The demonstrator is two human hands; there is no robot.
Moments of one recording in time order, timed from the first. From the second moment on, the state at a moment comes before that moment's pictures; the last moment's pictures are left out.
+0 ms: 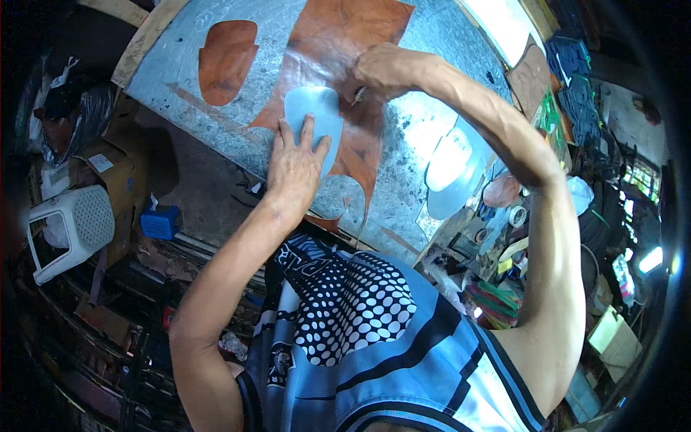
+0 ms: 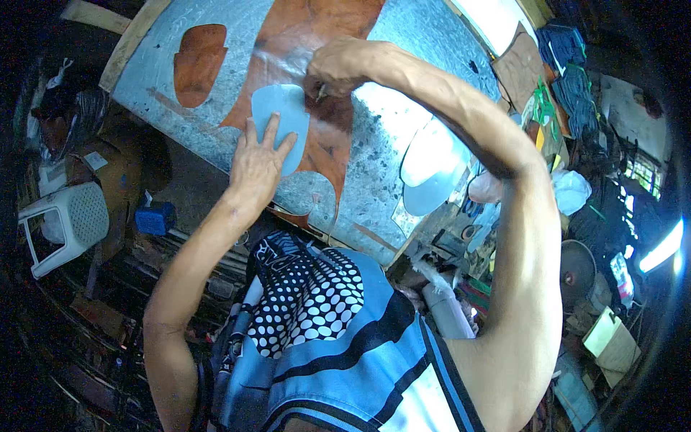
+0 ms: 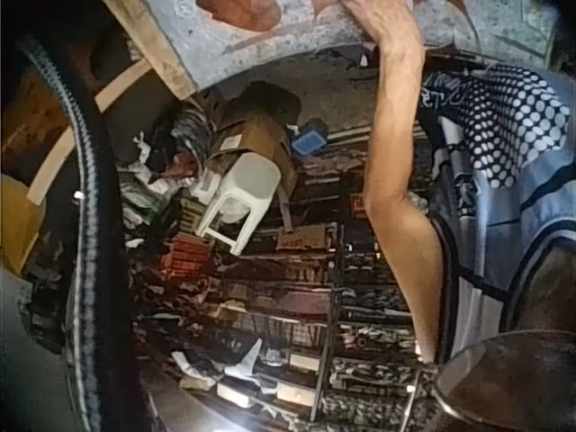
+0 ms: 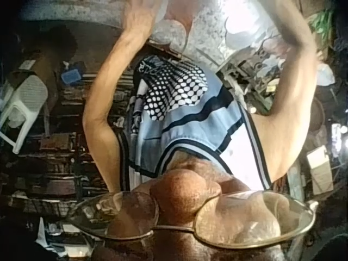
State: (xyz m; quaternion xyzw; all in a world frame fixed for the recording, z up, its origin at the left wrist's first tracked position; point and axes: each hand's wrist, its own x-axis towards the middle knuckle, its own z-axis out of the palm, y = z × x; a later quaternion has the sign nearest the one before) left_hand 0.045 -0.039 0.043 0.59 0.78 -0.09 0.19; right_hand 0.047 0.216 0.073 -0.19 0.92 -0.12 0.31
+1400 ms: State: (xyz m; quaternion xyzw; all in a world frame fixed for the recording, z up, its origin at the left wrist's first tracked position) left_hand 0.042 -0.039 0.046 0.56 0.80 -0.03 0.23; right_hand 0.063 0.141 0.040 -0.09 0.97 -0.21 0.11
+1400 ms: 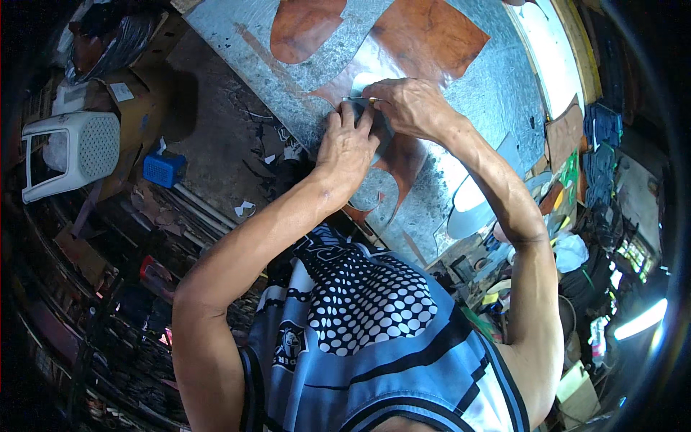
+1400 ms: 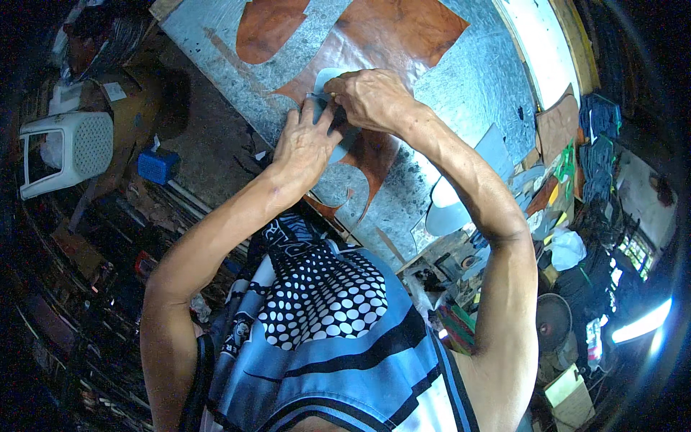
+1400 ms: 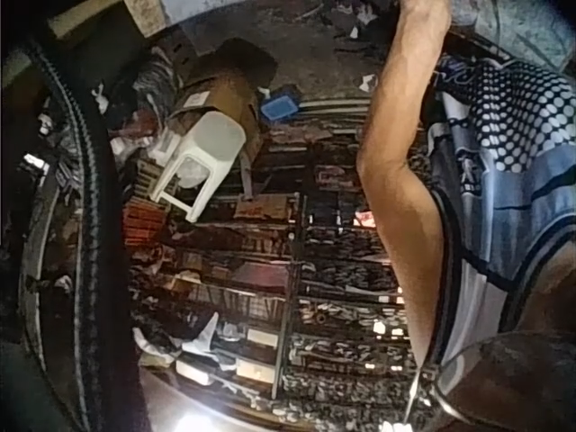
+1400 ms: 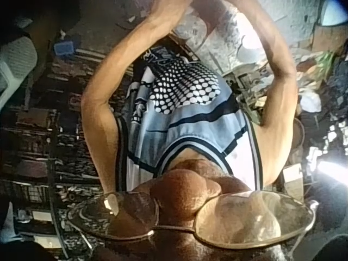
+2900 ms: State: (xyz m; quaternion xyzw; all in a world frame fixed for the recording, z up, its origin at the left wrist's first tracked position) left_hand 0.043 -0.043 0.044 0.56 0.80 -0.03 0.20; right_hand -0.020 0.196 0.032 -0.21 0.94 -0.10 0.26
